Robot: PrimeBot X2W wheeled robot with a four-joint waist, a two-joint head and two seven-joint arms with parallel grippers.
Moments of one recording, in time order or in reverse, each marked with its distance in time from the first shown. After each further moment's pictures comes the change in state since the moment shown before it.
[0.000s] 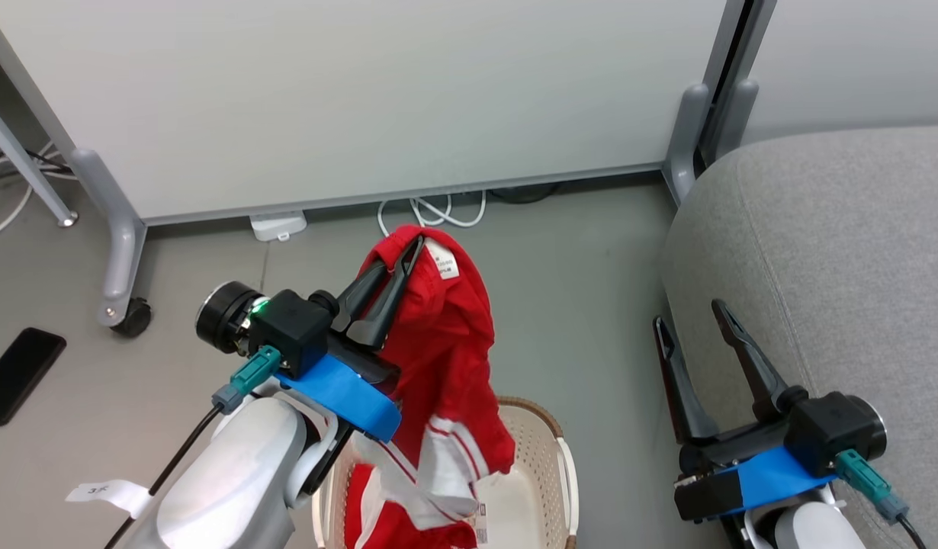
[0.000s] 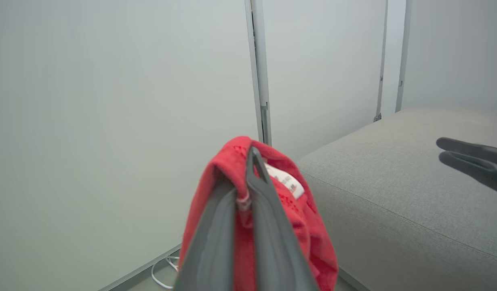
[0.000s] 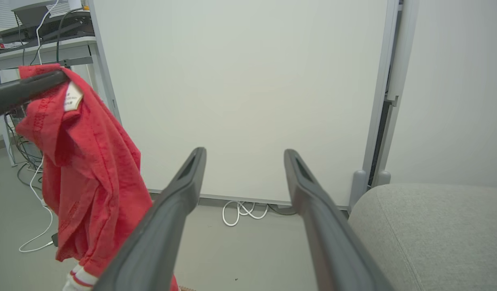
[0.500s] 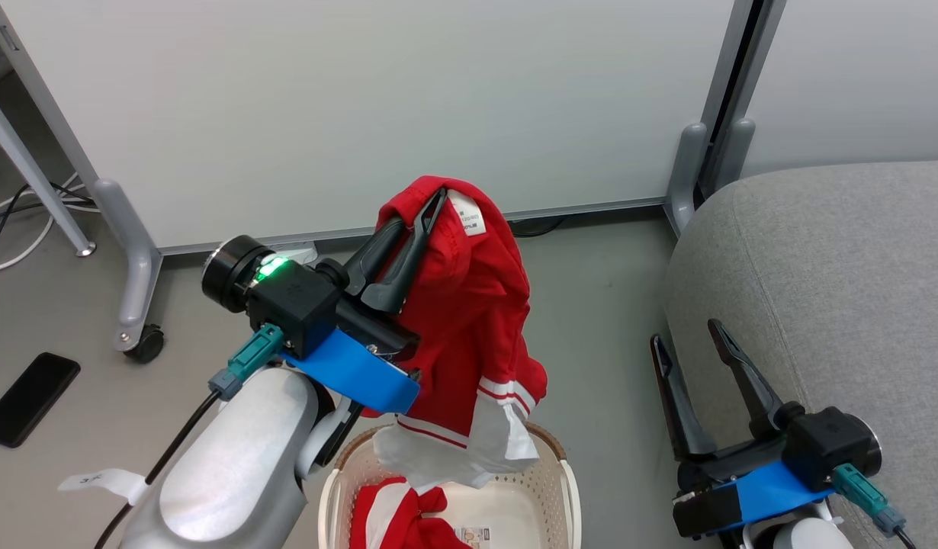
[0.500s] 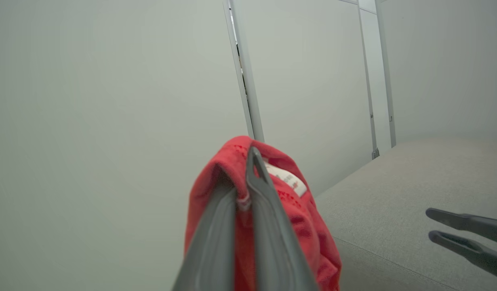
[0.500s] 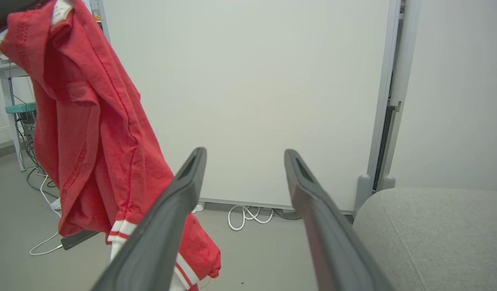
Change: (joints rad) left arm -0.047 -0.017 0.020 -0.096 0.025 0.000 0.000; right arm 0.035 0.000 0.007 0.005 0.017 0.000 0.000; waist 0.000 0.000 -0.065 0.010
